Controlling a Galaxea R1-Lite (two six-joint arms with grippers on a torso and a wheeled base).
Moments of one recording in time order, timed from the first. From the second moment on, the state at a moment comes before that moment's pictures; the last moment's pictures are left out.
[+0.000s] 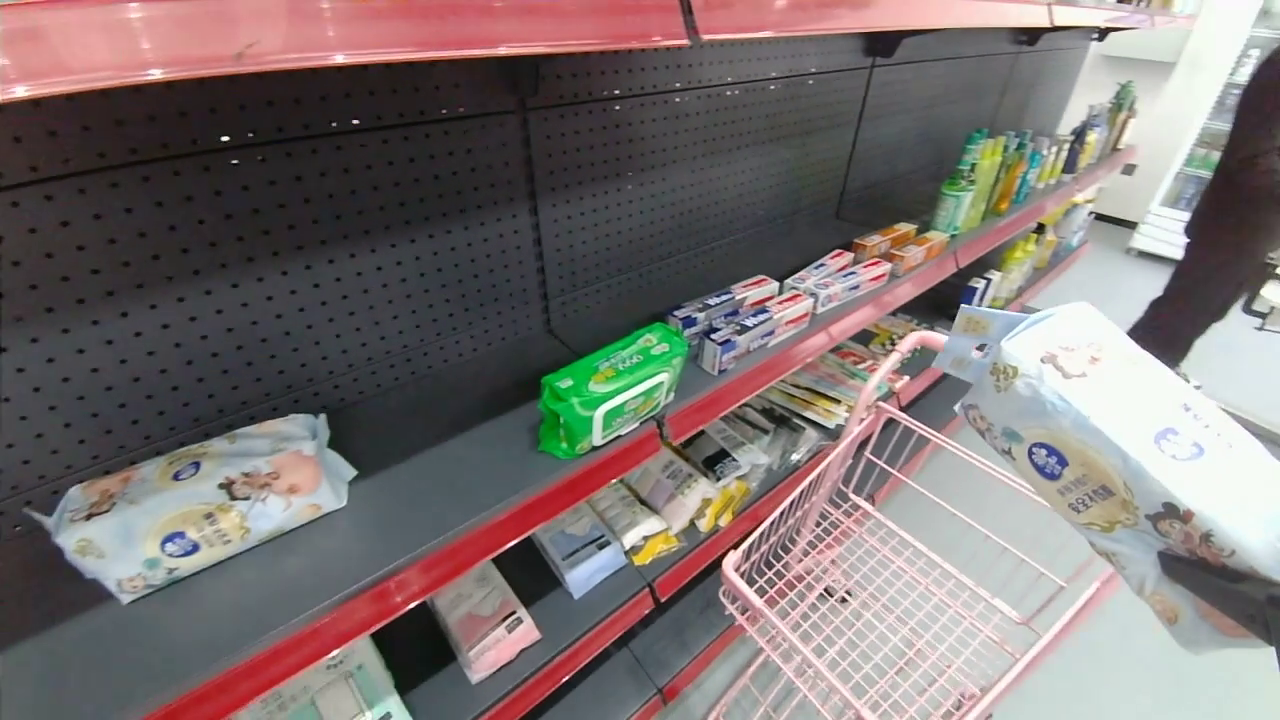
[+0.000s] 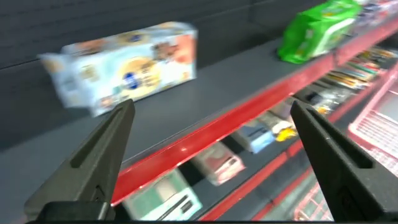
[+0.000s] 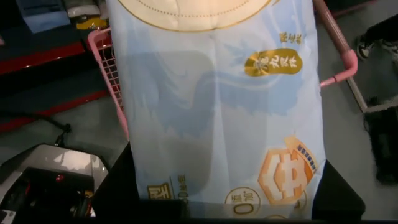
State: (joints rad) left arm 0.00 0.00 0.00 0.00 0.05 0.00; right arm 0.20 0.94 -0.56 0.15 -0.19 -0.26
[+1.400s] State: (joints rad) left arm 0.00 0.00 0.00 0.00 0.05 0.01; right arm 0.20 0.96 -0.56 0.03 -0.14 -0.18
